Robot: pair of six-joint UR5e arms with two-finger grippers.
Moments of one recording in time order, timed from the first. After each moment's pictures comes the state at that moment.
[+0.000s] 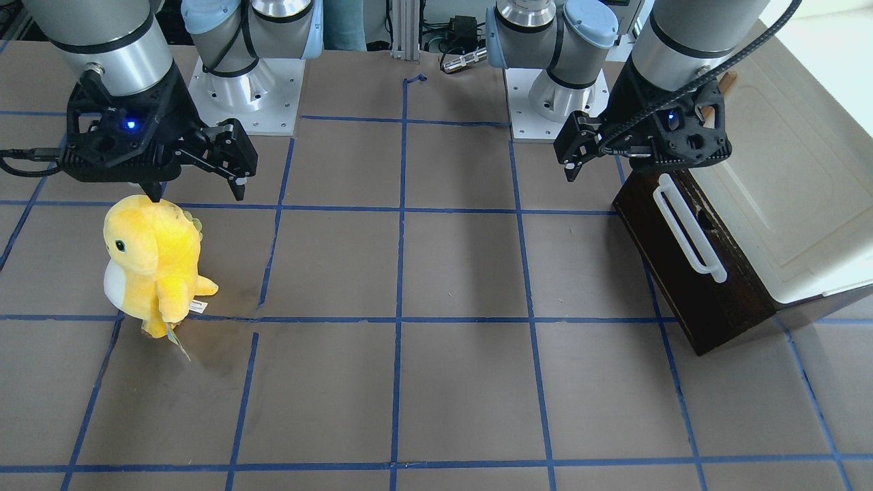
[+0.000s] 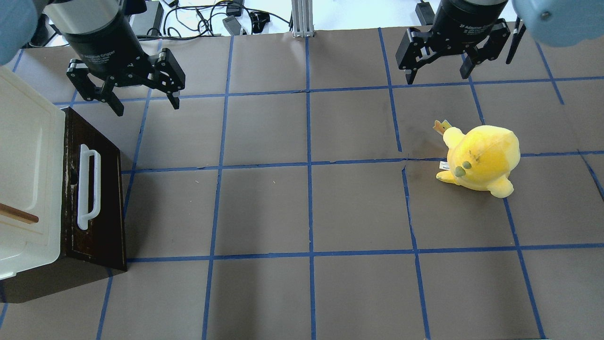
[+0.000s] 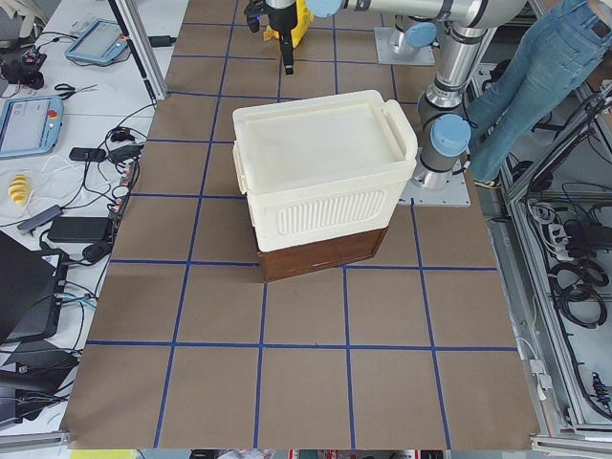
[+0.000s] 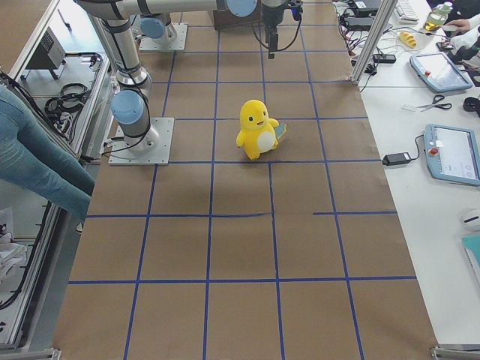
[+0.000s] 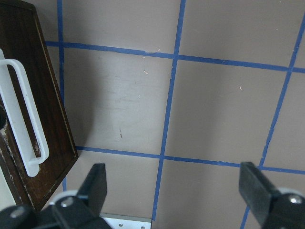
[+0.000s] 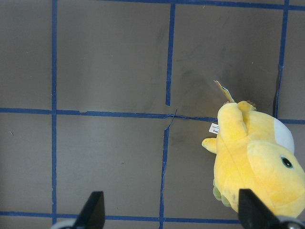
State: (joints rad) left arm -1.57 -1.63 -1.43 -1.73 1.60 -0.11; right arm 1.60 -1.48 1.44 -1.57 -1.58 -0.02
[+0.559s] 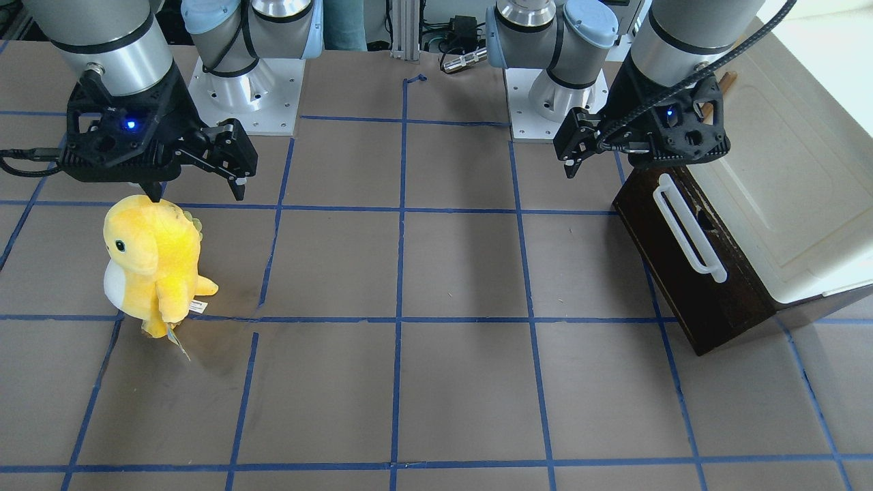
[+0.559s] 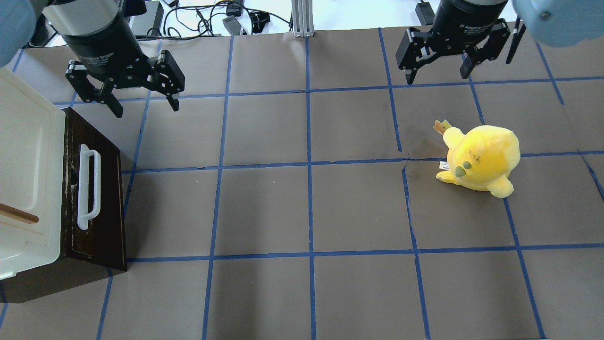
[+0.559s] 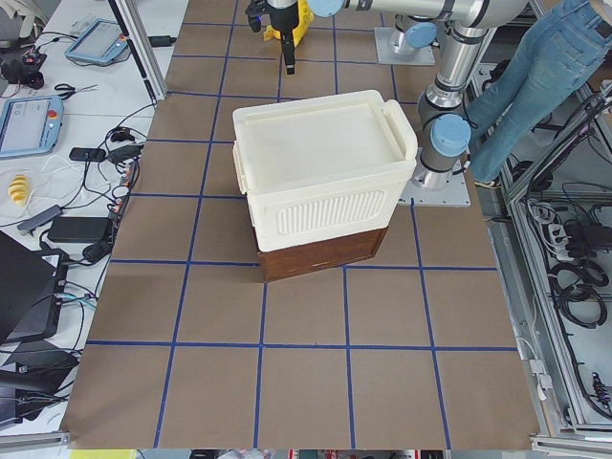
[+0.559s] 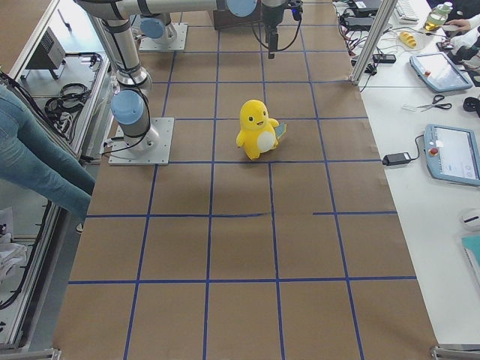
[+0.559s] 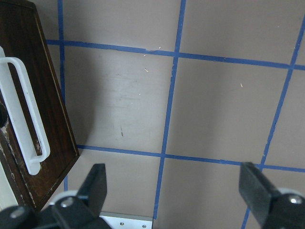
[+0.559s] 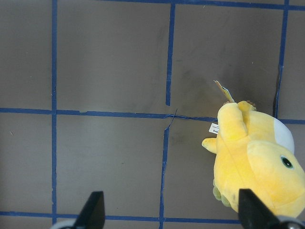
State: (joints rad) left arm -1.57 -1.62 -1.44 -1.74 1.60 -0.11; right arm 1.60 -1.48 1.44 -1.57 -1.58 -0.02
